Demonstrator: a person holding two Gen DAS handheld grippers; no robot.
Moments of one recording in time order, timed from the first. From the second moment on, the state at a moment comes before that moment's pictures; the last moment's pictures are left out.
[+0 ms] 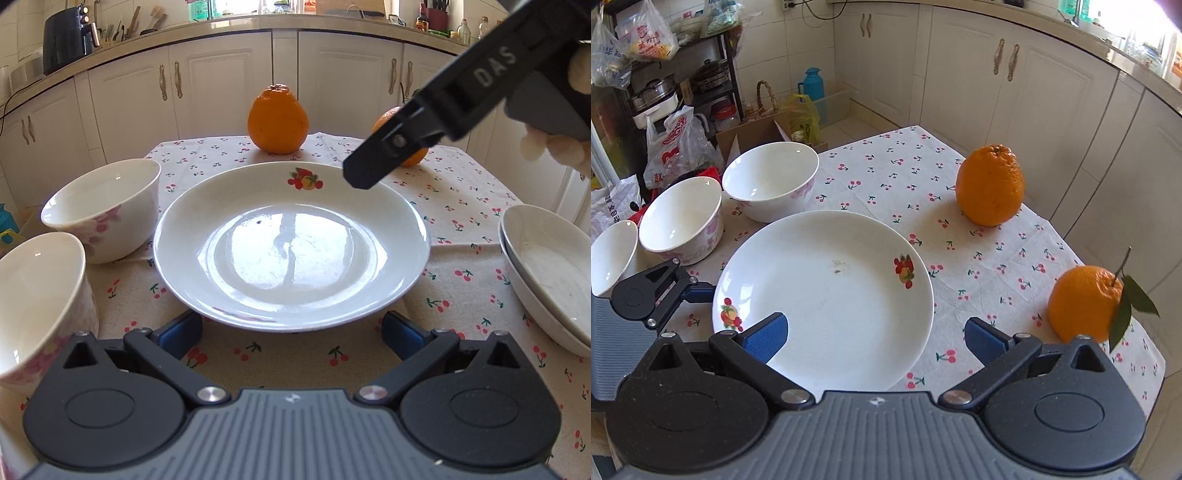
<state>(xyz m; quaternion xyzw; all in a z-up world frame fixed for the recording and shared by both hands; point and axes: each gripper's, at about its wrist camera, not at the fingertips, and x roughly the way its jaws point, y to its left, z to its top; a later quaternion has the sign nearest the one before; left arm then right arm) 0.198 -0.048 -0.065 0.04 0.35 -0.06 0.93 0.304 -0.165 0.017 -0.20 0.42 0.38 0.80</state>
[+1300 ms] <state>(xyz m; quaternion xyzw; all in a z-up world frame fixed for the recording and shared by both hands) 0.201 -0.051 -0.061 0.05 0.35 -0.07 0.93 0.390 -0.121 -0.029 -0.15 0.50 0.50 0.69</state>
